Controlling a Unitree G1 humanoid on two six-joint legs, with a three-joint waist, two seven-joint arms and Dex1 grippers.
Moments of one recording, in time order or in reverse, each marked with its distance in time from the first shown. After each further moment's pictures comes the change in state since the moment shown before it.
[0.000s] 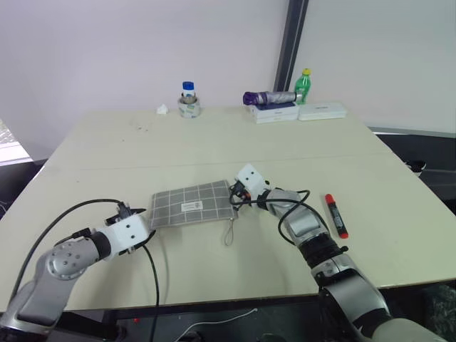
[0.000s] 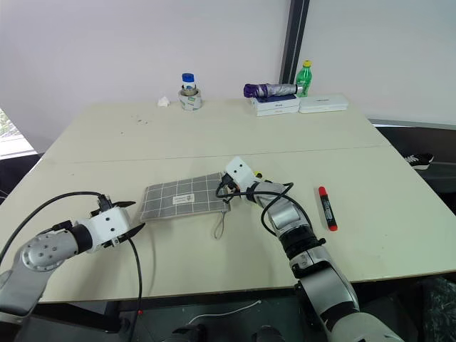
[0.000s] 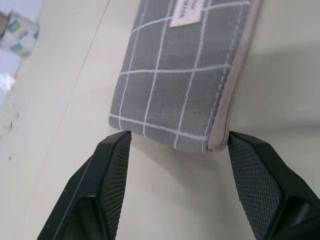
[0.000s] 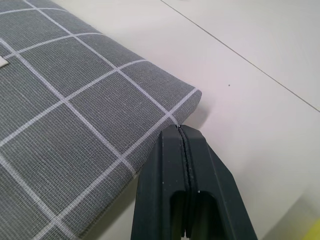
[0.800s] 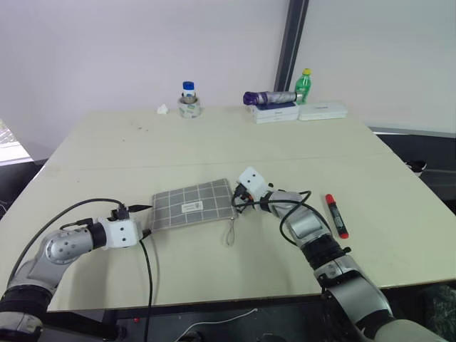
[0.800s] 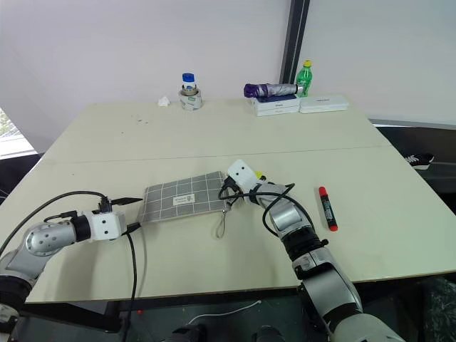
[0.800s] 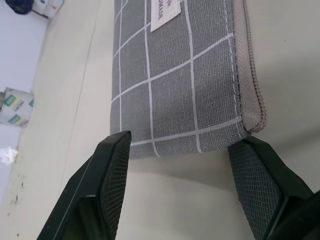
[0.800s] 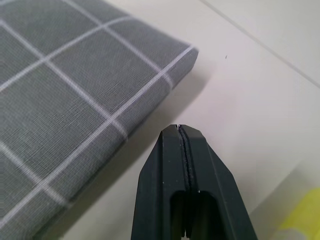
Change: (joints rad) left arm -0.333 -0.006 -0.144 0.689 0.056 -0.701 -0.048; right arm 0.014 -0.021 0.029 -0.033 -0.036 0.082 0.005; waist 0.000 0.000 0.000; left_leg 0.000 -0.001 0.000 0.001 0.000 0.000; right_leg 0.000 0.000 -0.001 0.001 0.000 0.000
